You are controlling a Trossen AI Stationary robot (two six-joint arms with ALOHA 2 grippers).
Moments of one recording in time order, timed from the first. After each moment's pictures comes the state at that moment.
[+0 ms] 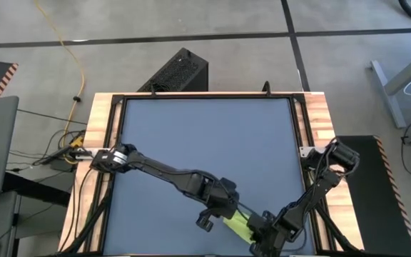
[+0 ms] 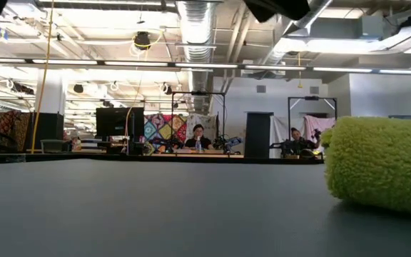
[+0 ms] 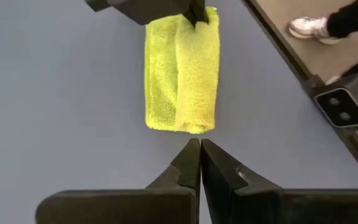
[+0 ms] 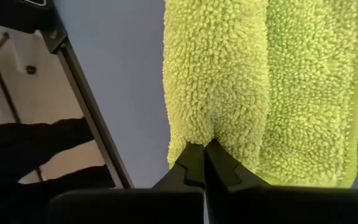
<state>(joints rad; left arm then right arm) -0.35 2.22 2.11 -0.88 0.07 0.20 0.92 1.84 1.06 -0.28 0.20 1.45</state>
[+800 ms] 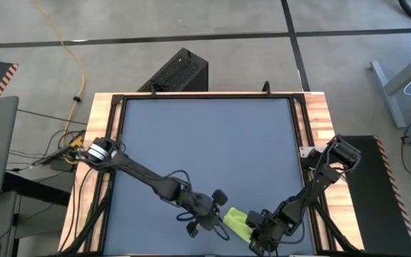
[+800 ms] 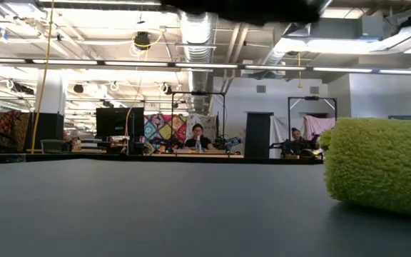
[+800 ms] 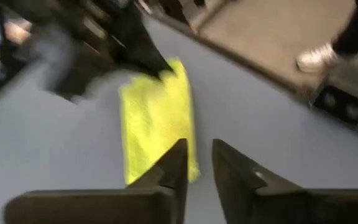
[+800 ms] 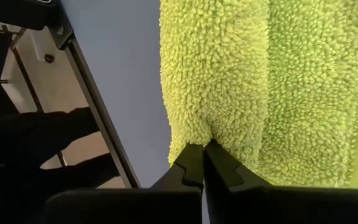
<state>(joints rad) -0.42 1.98 1.40 -0.02 0.05 0.43 0.87 1.82 0.99 -0.17 0.10 1.42</state>
